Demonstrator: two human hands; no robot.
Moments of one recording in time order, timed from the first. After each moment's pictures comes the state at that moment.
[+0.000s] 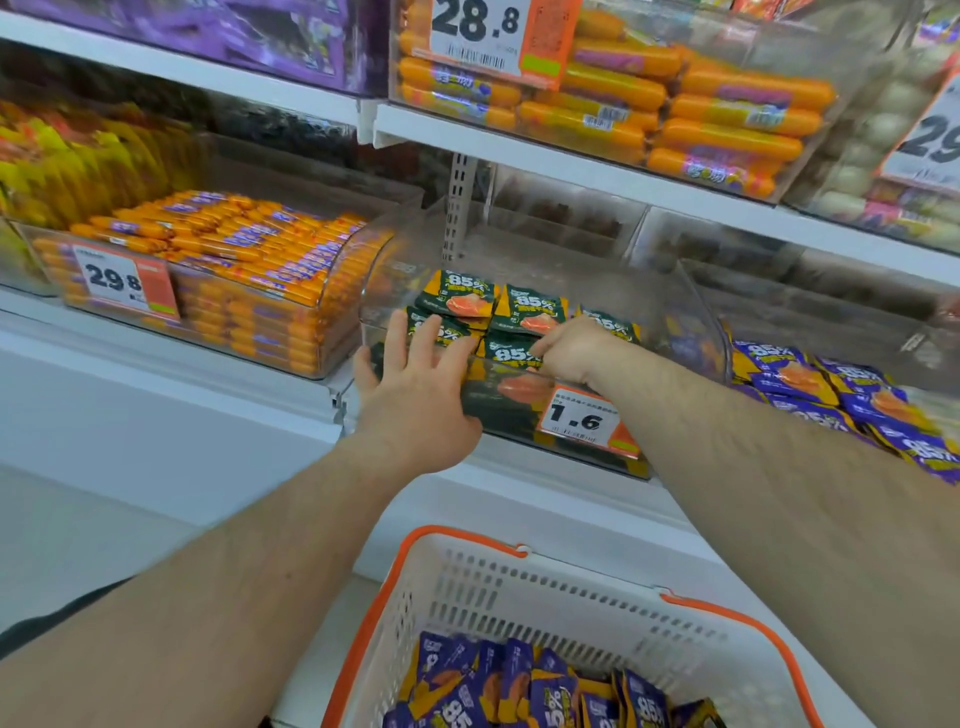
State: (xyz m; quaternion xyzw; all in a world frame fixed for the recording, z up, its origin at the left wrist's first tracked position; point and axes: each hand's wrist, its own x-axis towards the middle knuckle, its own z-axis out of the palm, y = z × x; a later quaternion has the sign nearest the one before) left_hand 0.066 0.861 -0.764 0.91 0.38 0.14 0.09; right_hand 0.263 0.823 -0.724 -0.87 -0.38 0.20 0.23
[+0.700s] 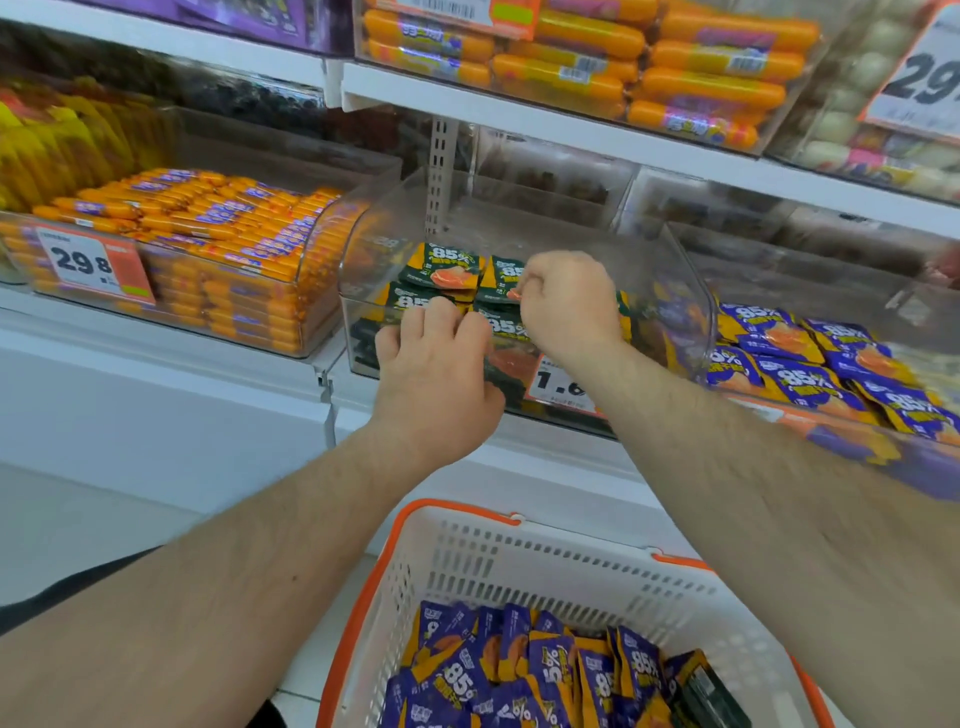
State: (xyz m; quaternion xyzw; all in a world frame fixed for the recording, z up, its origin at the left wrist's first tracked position) left_hand 0.077 0.838 -0.772 0.90 0.30 0.33 0.01; right_hand 0.231 0.806 -0.724 -0.79 -0.50 -0.19 0.31
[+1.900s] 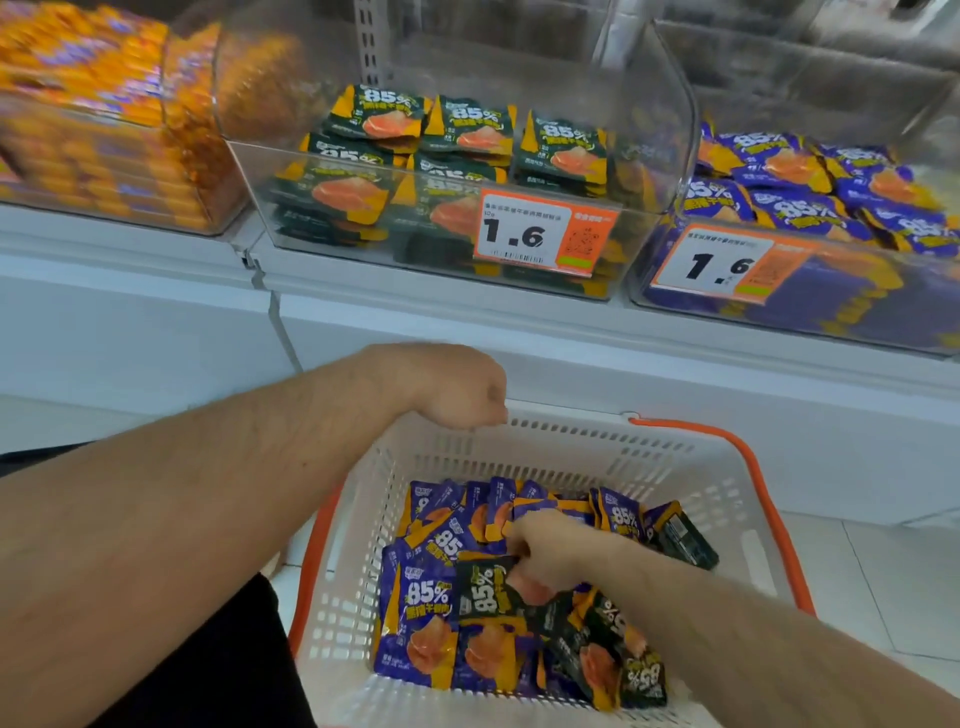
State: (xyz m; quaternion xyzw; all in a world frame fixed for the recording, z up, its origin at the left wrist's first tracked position) left_hand 0.109 0.790 -0.814 0.94 0.10 -0.27 0.16; right_hand 0.176 0.617 -0.975 -0.76 -0.48 0.44 -0.08
